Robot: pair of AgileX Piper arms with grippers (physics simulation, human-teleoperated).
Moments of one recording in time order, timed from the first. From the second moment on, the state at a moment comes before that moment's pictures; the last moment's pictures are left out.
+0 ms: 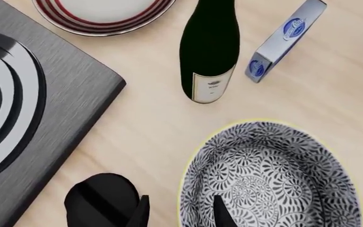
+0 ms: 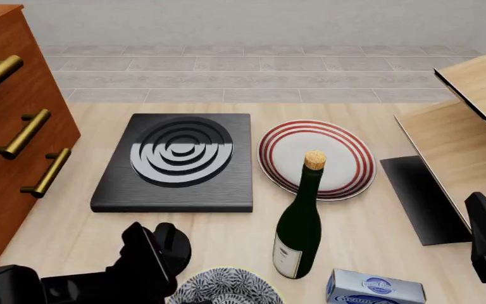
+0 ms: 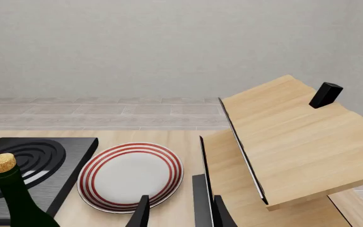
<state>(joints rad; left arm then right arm) -0.95 1.26 -0.25 -0.18 0.04 0.00 0.01 0.00 0.00 0.00</state>
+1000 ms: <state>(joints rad) -0.91 1.21 -0.25 -0.18 0.08 0.00 0.01 0.00 0.00 0.00</state>
